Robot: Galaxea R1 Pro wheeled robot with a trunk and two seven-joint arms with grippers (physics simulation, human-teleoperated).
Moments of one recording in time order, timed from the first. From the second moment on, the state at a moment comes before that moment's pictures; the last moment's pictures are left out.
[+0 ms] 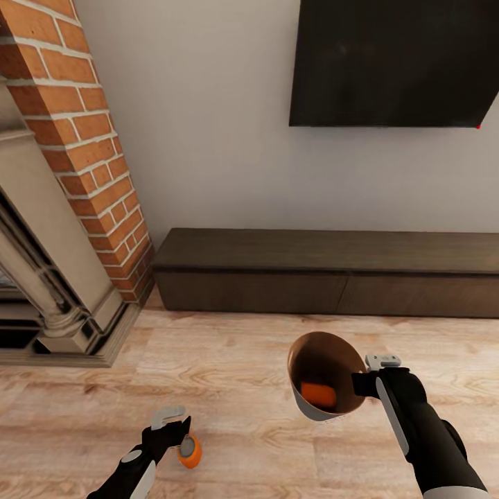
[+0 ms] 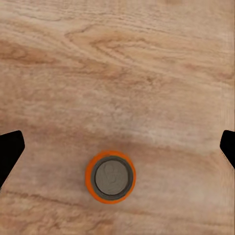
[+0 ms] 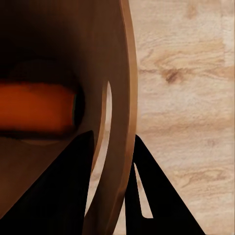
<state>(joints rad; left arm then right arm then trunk) -0.43 -0.03 0.12 -0.48 0.06 -0.04 -0.06 -0.42 -0.10 -0.08 -1.30 0.03 1.00 -0.02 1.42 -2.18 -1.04</state>
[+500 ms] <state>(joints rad) -0.43 -0.03 0.12 -0.48 0.06 -0.04 -0.06 -0.42 -0.10 -0.08 -1.30 0.02 1.00 -0.02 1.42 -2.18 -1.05</state>
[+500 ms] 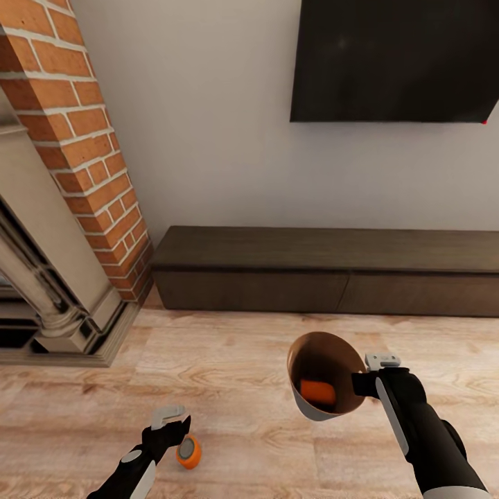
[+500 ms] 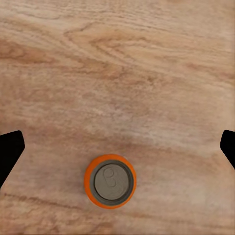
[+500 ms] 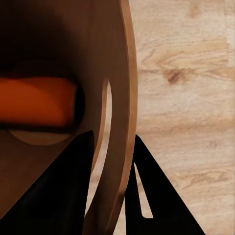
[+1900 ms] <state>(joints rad) -0.43 -0.03 0.12 -0.48 0.06 -0.04 -0.06 -0.42 -0.10 -0.07 -1.30 0.02 1.00 -0.02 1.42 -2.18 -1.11</state>
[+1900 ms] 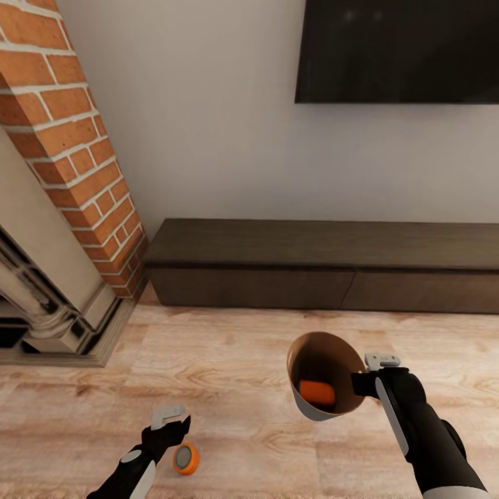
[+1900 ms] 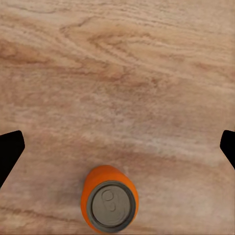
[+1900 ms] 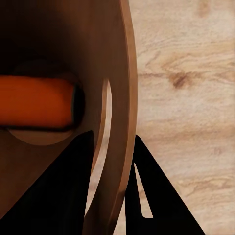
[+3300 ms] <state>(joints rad) -0.43 -0.03 0.13 -0.48 0.06 -0.04 -0.06 -0.42 -0.10 -0.07 -1.30 0.02 1.00 -0.02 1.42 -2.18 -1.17</state>
